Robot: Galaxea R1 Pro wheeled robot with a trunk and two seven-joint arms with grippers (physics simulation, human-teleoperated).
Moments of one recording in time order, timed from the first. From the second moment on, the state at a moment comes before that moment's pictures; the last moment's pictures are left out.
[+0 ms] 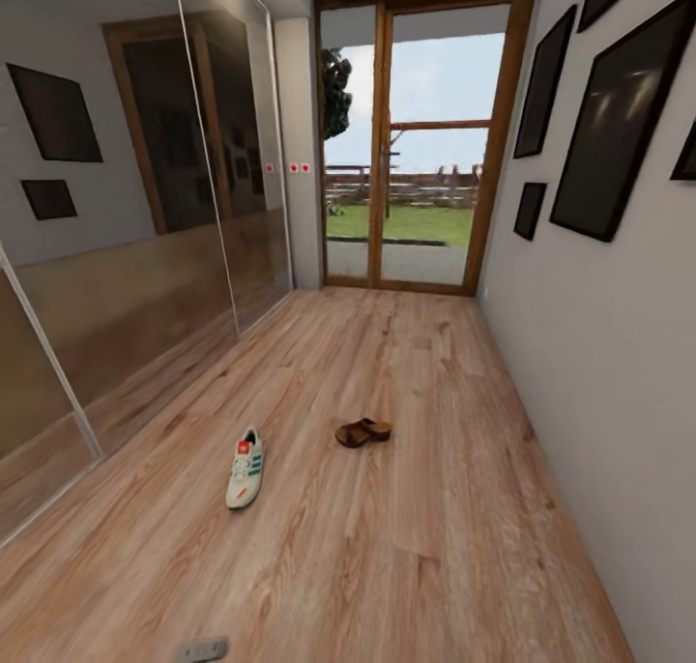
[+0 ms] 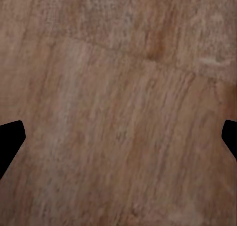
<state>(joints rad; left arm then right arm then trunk) -0.26 0.02 0.05 -0.37 0.05 -0.06 0.09 -0.42 0.00 0.00 0.05 0.08 -0.16 -0.18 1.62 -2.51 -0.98</state>
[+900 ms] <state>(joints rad) -0.26 0.02 0.05 -0.37 0.05 -0.06 0.09 -0.42 0.00 0.00 0.05 0.08 -0.16 -0.18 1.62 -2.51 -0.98</state>
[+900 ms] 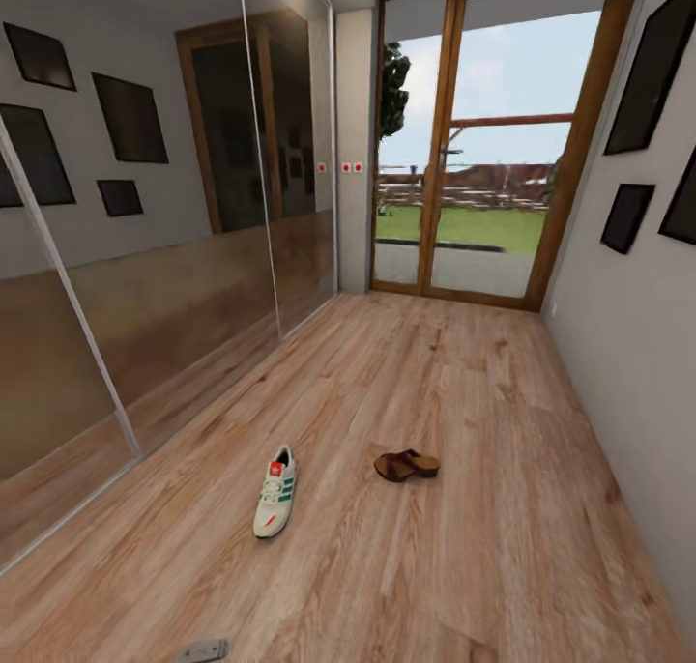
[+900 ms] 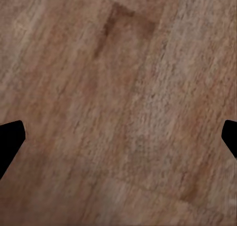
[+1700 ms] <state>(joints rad) -0.26 0.01 0.05 -0.37 0.05 -0.06 0.09 -0.41 0.00 0.00 0.05 0.08 -0.16 -0.18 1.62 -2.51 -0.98</state>
